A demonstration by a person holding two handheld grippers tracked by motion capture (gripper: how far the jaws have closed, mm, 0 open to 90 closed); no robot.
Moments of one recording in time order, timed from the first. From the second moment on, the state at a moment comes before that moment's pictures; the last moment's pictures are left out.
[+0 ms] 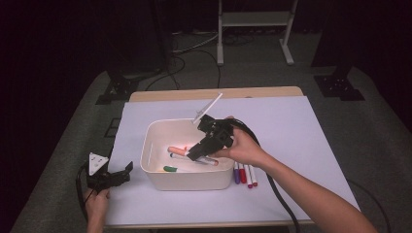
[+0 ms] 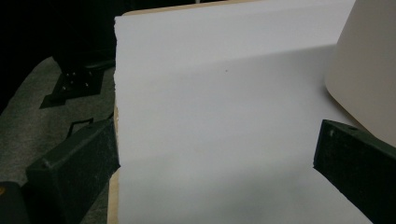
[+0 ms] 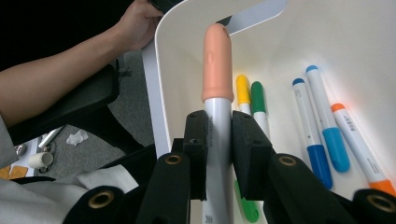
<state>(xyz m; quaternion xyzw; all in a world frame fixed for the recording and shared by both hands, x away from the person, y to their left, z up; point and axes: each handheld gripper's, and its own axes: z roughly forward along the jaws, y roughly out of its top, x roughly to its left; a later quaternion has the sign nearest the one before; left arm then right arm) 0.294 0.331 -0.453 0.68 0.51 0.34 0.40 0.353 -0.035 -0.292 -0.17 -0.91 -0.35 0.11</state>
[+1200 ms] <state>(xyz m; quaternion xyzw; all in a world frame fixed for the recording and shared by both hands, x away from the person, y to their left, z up) 0.294 0.332 -0.453 0.68 0.51 0.34 0.41 0.366 0.018 -0.341 -0.14 -0.94 -0.29 0.15</state>
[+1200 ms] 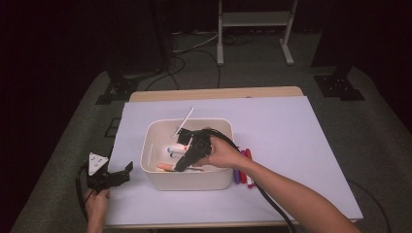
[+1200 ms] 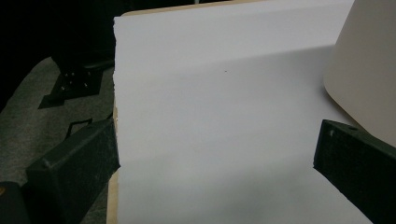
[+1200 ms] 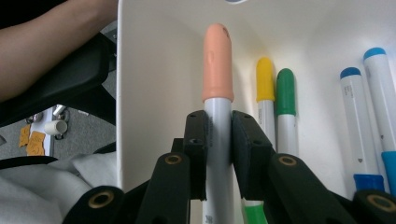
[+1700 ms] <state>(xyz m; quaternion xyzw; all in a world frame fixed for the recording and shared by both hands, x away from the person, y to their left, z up) 0.294 0.332 -0.453 0.68 0.51 0.34 0.41 0.366 0.018 -0.341 -0.14 -0.94 -0.28 0.14</state>
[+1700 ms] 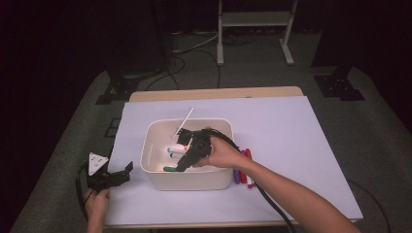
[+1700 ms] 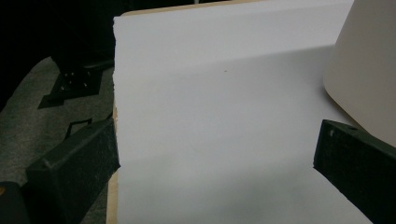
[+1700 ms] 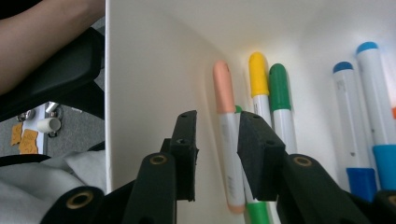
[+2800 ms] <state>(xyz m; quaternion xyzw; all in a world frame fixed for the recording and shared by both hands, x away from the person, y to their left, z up) 0.293 0.331 -0.453 0.68 0.51 0.34 0.40 0.369 -0.107 -0.278 -0.22 -0.90 -0.37 0.06</state>
